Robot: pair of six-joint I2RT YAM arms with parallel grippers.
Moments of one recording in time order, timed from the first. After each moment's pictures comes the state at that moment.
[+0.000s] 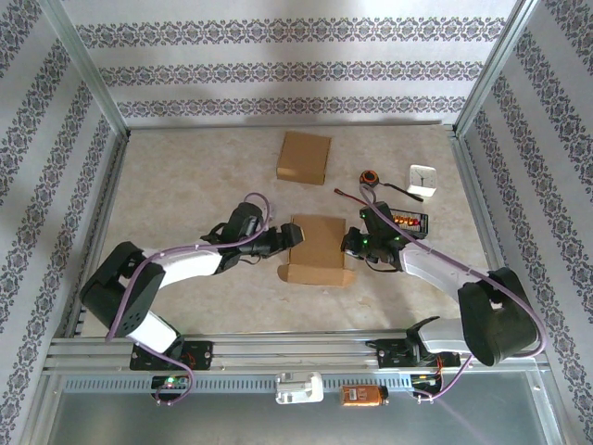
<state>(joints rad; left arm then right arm) -0.59 1.53 0.70 0.22 0.40 -0.94 0.40 1.33 0.63 -0.26 -0.25 0.75</state>
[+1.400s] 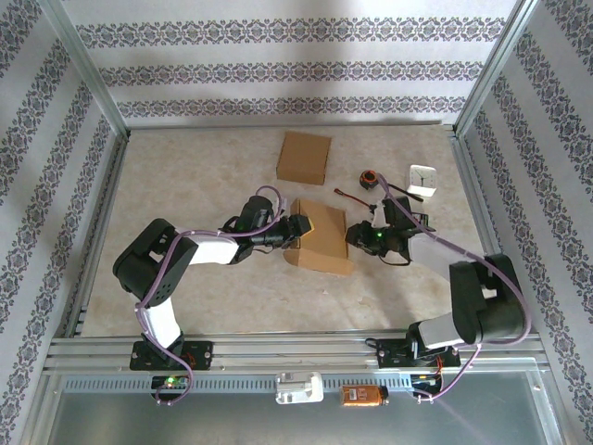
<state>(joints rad) -0.58 1.79 0.81 0.46 0.49 -1.12 0.20 1.39 0.63 -0.22 -0.50 0.61</state>
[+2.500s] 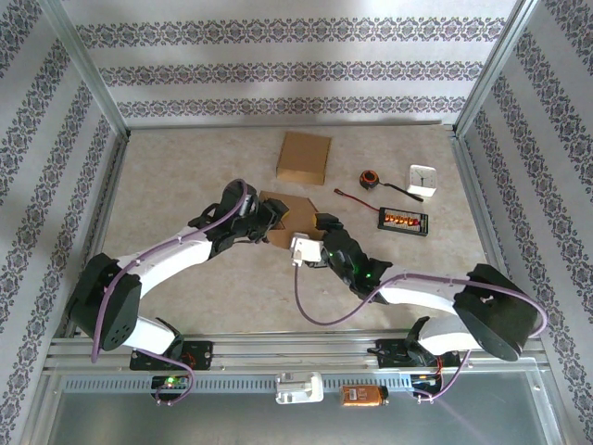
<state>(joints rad) -0.55 1.45 0.87 -0.07 0.27 -1.47 0.87 1.36 0.51 0.41 0.33 -0.90</state>
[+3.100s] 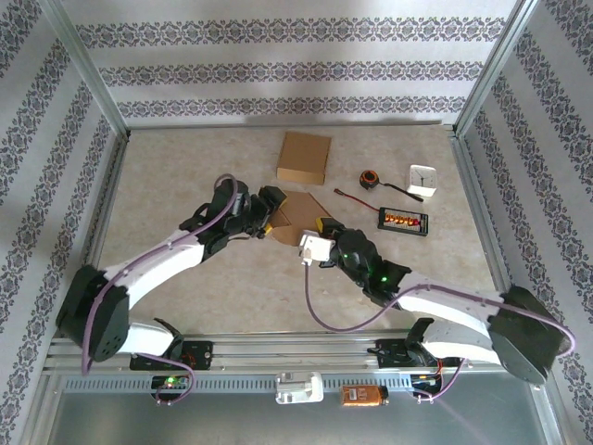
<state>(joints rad) -0.53 1.33 0.88 -0.07 0.18 -1.38 0.85 1.10 0.48 0.26 0.25 -0.83</state>
